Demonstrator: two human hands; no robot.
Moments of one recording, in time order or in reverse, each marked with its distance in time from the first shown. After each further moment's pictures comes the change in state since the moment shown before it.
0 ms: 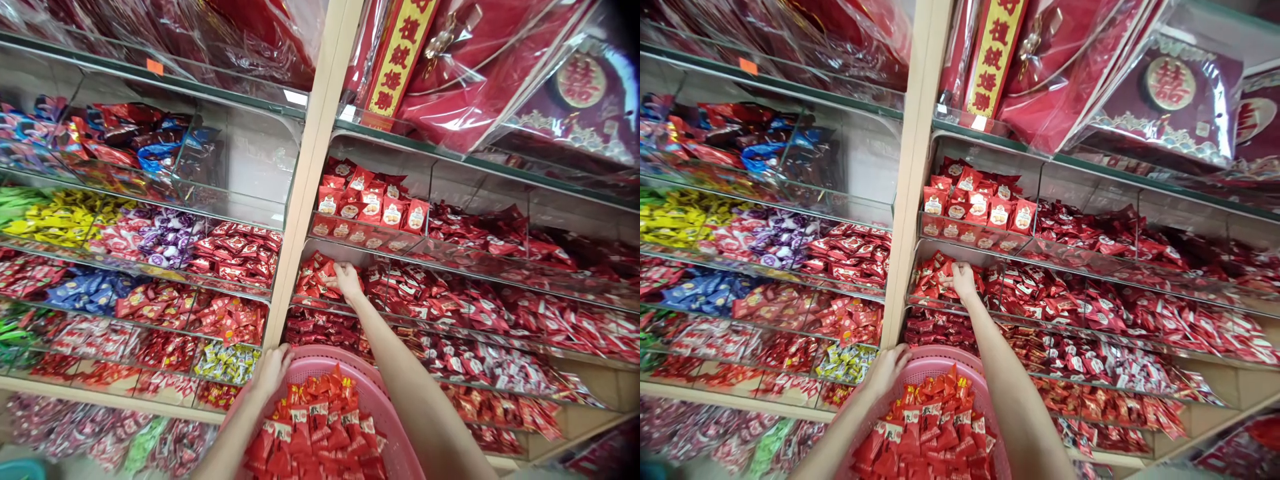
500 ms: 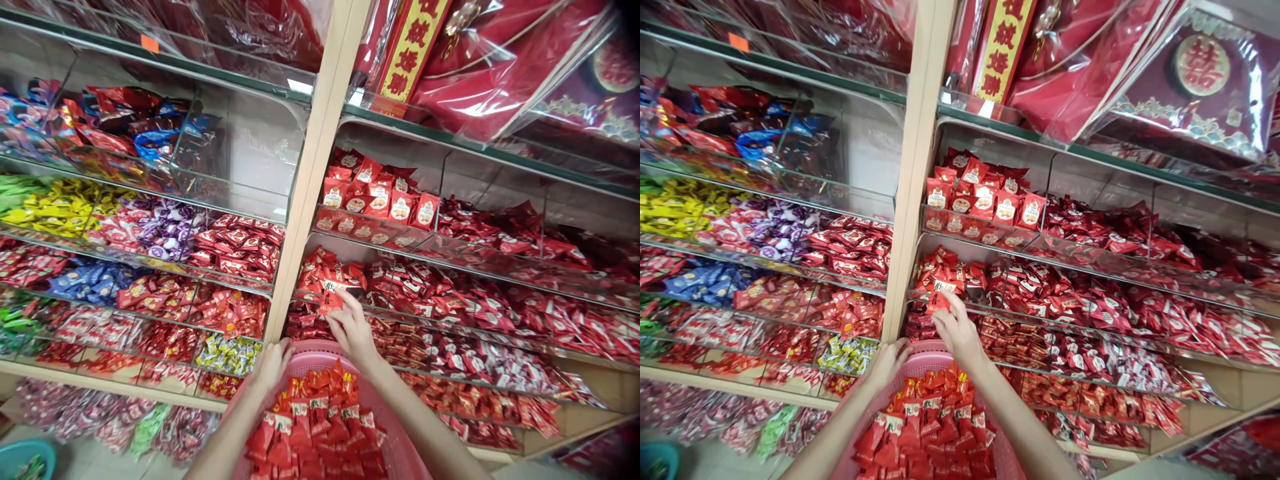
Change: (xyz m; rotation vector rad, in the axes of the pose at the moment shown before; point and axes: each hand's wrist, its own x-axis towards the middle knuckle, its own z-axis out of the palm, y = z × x) left_hand 0.000 -0.001 0.003 -0.006 0.017 -0.004; right_hand -0.140 -0.014 -0.028 -0.588 -0.139 -0.879
